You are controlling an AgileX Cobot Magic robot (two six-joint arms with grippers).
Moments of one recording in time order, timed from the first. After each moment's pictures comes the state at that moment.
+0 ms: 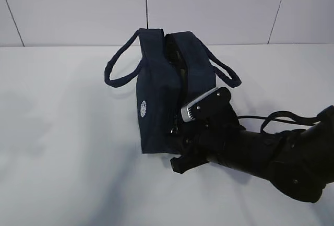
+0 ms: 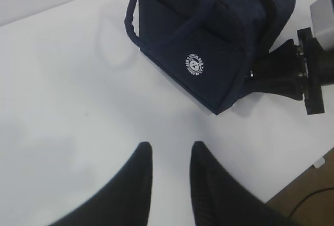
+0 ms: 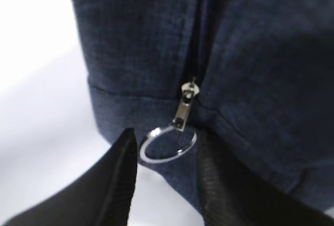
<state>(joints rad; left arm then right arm) -0.57 0.71 -0.60 0.07 0.53 -0.10 0.53 1.92 -0.67 -0.21 -0.66 0.12</state>
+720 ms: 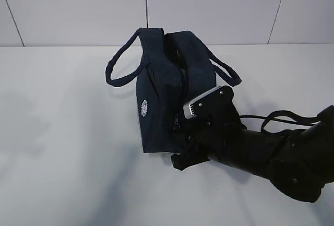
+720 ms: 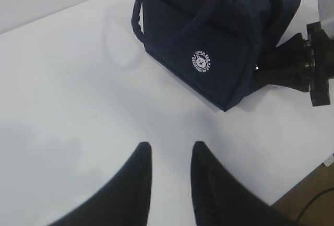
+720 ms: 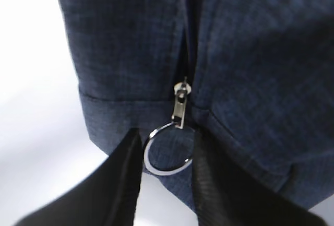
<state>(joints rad) -0.57 0.71 -0.60 0.10 0.53 -0.10 0.53 1.92 -0.67 -0.16 -0.67 0.12</state>
